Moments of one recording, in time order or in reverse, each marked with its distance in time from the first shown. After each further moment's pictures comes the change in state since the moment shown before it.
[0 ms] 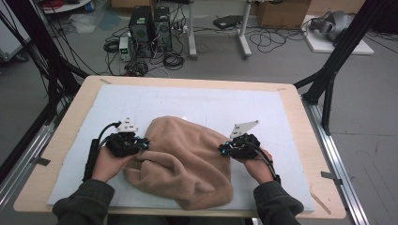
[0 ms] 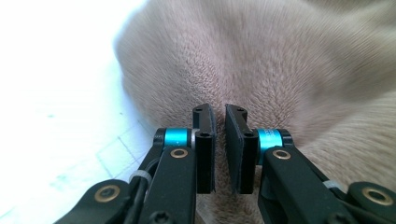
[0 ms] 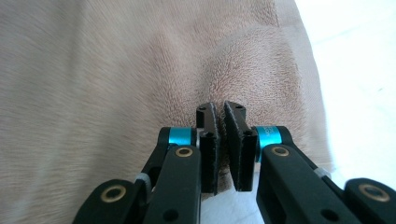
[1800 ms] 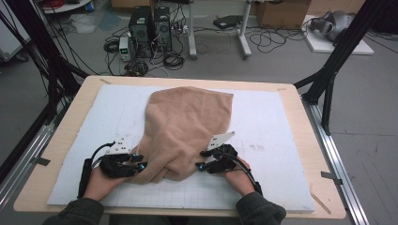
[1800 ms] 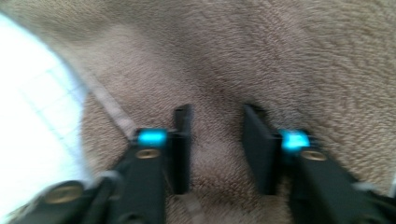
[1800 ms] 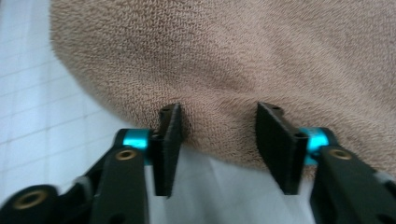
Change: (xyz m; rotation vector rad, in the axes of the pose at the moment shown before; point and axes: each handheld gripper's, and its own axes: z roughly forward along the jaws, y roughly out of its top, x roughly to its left) left arm -0.013 -0.060 0.006 -0.017 -0.131 0.001; right arm 0.042 0.011 0.057 -0.028 0.090 -0.025
